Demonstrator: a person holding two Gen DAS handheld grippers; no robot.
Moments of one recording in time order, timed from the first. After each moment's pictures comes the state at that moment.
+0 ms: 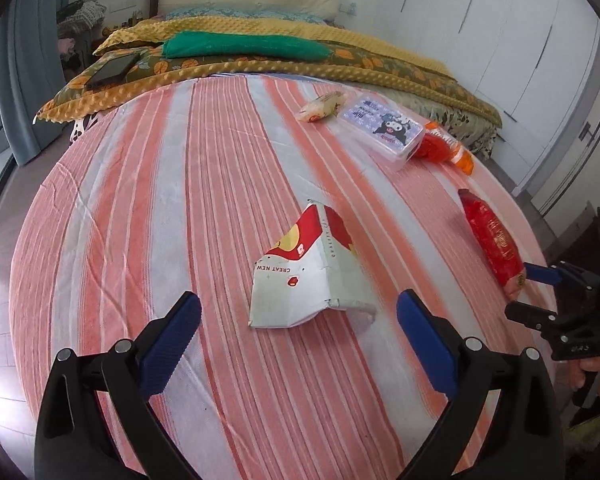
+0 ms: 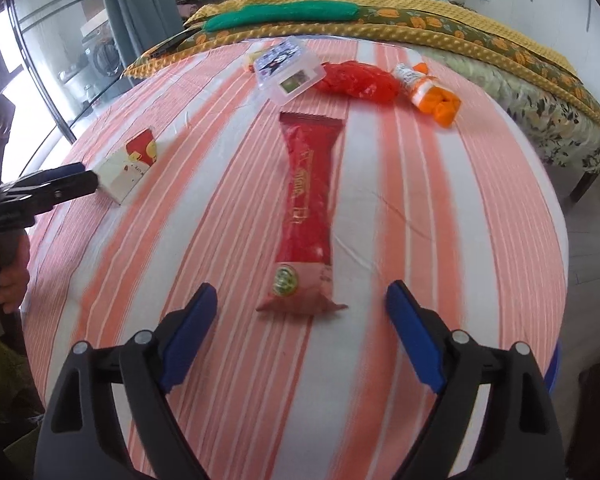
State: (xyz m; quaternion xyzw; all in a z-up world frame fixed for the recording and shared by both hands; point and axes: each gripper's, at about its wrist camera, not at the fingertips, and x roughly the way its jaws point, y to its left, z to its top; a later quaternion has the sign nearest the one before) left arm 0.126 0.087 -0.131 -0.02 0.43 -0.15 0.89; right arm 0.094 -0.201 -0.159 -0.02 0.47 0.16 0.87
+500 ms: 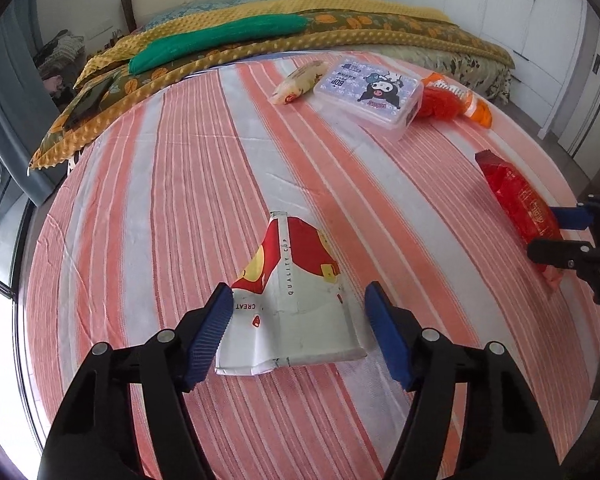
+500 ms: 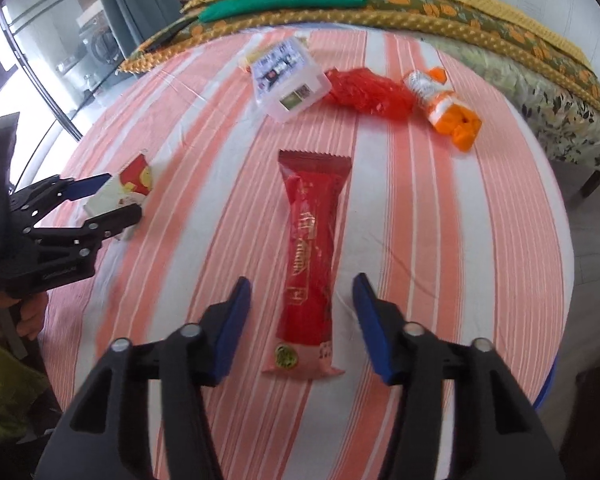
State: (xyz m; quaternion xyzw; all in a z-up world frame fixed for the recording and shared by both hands) left arm 0.154 0.035 -0.143 0.09 0.47 -0.11 0.87; right arm 0.139 -0.186 -0.145 -0.02 0.52 0.17 0.83
